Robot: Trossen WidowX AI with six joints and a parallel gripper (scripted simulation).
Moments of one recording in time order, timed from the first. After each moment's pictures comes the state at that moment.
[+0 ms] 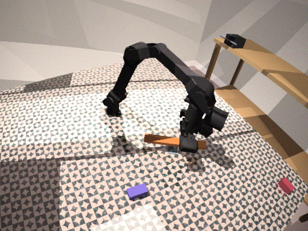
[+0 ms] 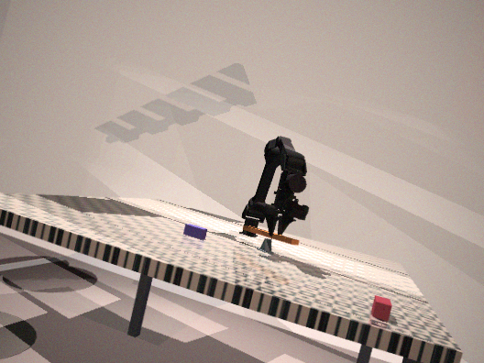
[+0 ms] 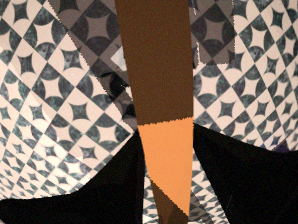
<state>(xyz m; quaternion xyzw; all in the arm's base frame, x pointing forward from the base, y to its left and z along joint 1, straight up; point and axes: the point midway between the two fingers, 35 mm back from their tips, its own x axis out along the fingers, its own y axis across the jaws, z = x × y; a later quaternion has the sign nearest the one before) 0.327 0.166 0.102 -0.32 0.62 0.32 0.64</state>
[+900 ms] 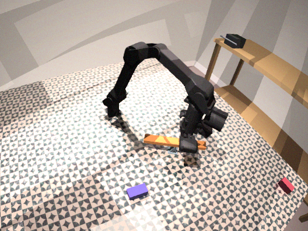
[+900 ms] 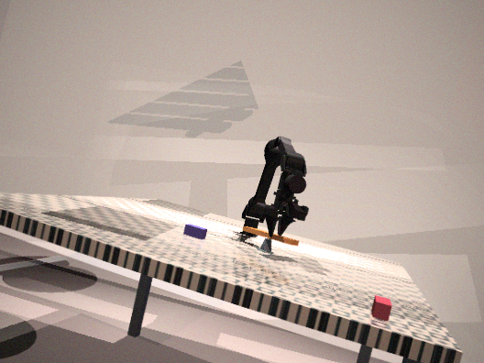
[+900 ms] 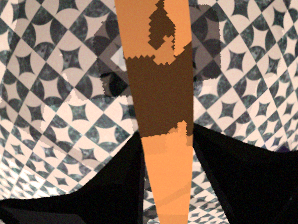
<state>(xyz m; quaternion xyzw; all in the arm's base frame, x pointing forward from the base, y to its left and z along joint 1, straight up) 0.327 0.165 0.100 -0.32 0.62 0.32 0.64</state>
